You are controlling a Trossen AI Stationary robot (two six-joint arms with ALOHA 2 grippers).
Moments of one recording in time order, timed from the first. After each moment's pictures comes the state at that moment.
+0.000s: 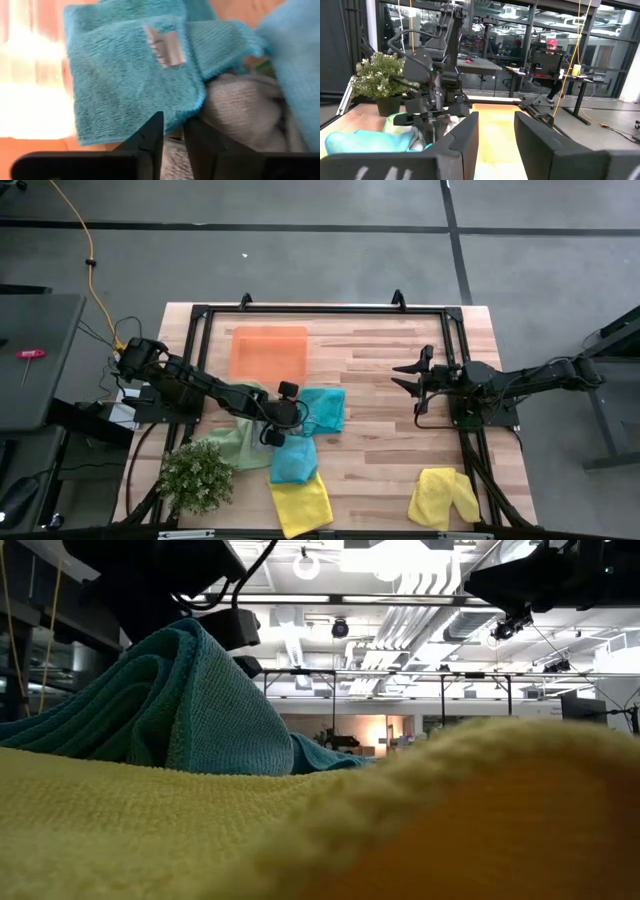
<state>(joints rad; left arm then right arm) -0.11 1.63 0.75 -0.11 -0.27 0.24 0.09 0.52 0.16 0.47 0.23 -0.16</state>
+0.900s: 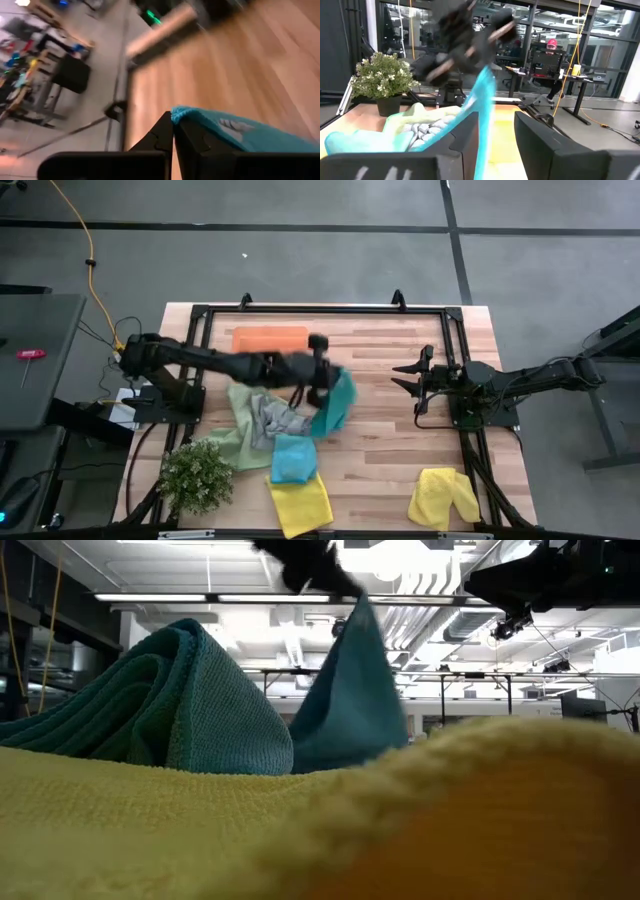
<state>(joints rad) 0.10 1.63 1.30 -0.11 -0.37 0.56 0.09 0.52 0.16 0.47 0.23 -0.16</state>
